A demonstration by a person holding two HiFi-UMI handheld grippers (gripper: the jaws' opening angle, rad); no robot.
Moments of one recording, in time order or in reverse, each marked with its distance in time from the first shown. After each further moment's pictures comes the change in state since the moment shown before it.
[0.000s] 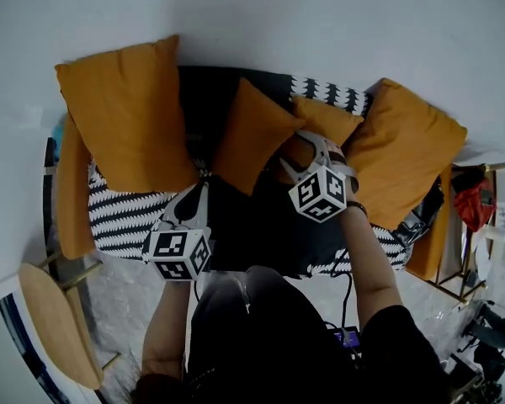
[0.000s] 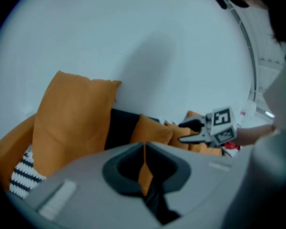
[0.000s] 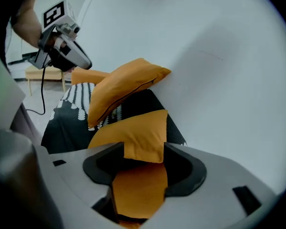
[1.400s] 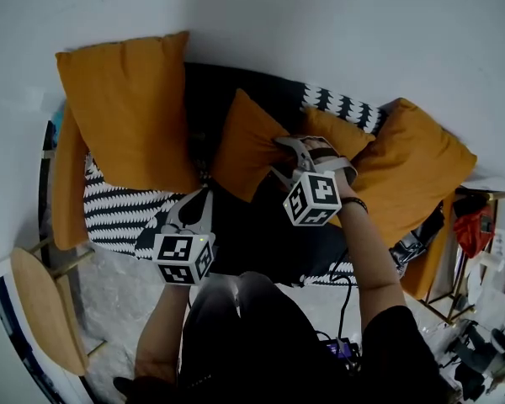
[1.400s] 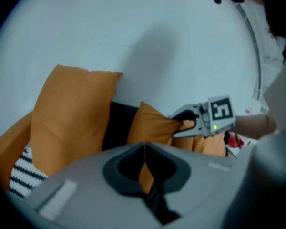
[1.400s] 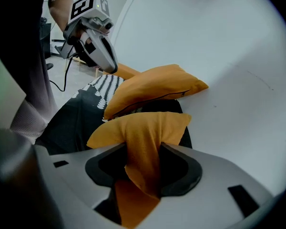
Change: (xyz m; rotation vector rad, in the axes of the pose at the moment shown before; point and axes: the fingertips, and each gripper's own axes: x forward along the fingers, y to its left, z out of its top) left arm 0.024 0.001 -0.013 -0.012 0.053 0.030; right arm 0.036 0.021 0.034 -0.394 -0.071 0.212
